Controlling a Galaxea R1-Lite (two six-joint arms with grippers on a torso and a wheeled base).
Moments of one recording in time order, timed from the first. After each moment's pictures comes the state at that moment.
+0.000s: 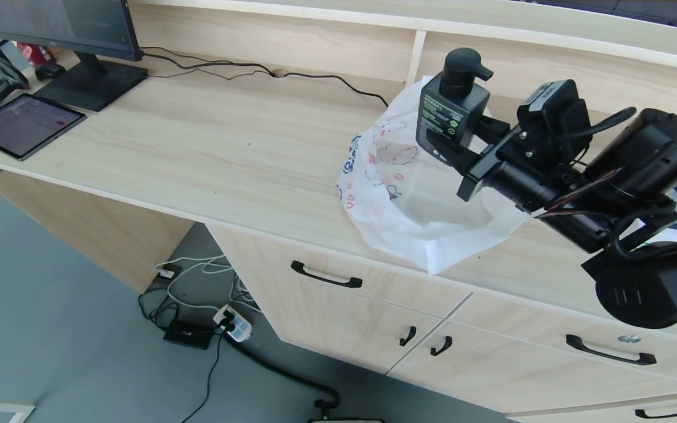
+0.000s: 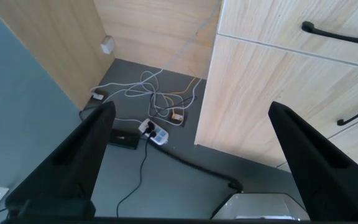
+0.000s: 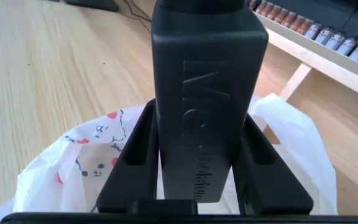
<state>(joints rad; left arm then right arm) 0.00 0.00 0.00 -0.02 0.00 0.07 0.41 1.83 -0.95 -1.29 0.33 -0.47</state>
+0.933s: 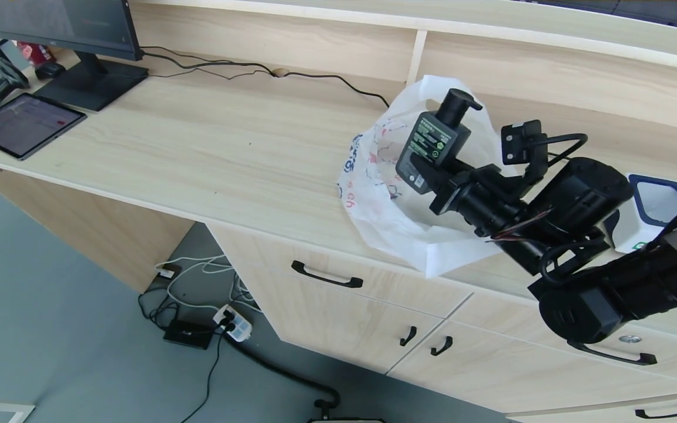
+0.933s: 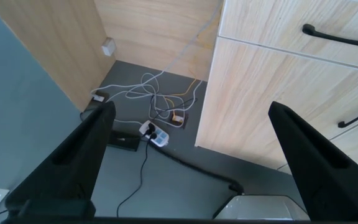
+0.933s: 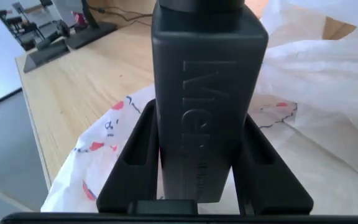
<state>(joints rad) 0.00 0.00 0.00 -0.03 0.00 0.07 0.43 1.99 -0.94 -1.46 0.17 0.11</state>
